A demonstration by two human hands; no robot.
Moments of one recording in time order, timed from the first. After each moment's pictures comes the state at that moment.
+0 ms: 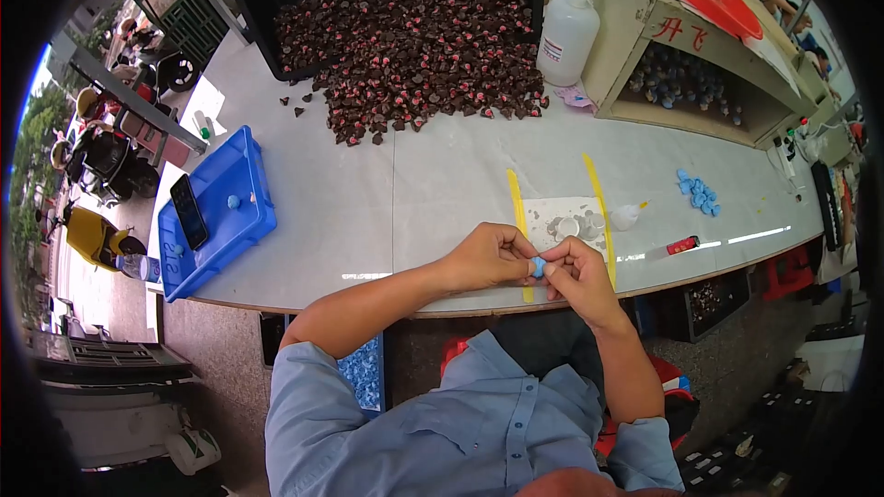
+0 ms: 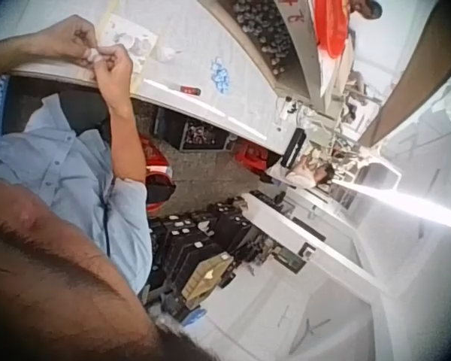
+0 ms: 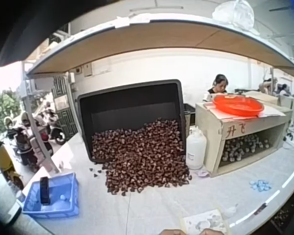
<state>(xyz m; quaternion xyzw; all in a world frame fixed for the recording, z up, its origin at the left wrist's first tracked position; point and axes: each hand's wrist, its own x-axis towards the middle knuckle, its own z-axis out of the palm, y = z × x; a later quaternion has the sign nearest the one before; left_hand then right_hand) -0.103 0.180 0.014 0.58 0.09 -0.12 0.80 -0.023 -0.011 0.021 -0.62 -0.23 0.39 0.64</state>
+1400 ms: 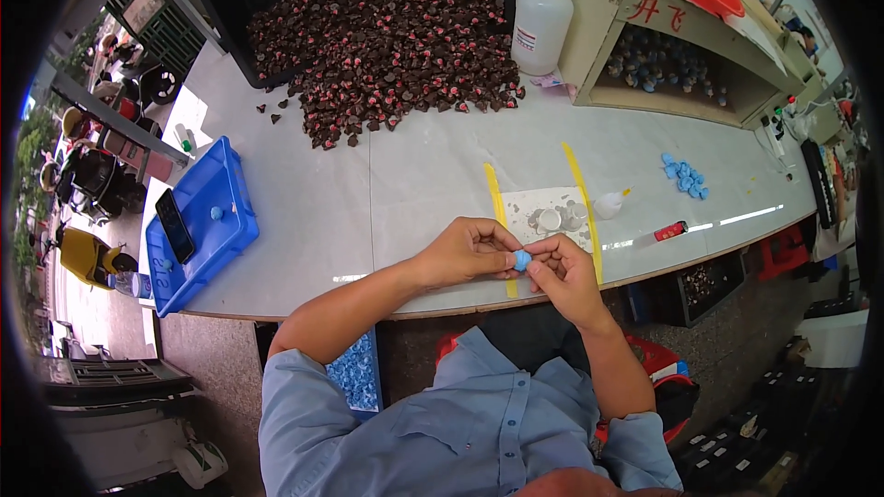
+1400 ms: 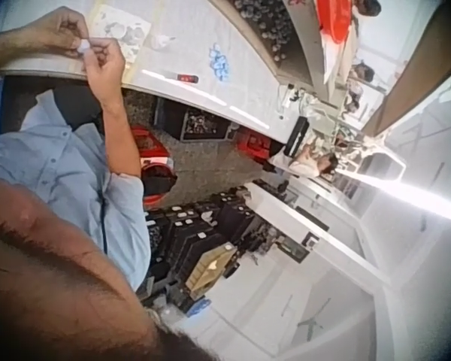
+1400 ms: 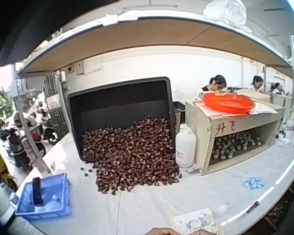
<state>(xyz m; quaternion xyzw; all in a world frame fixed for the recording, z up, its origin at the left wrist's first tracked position) -0.103 0.187 0.011 0.57 0.04 -0.14 0.81 -0.030 -0.017 0.010 -0.59 -0.26 0.34 0.69</state>
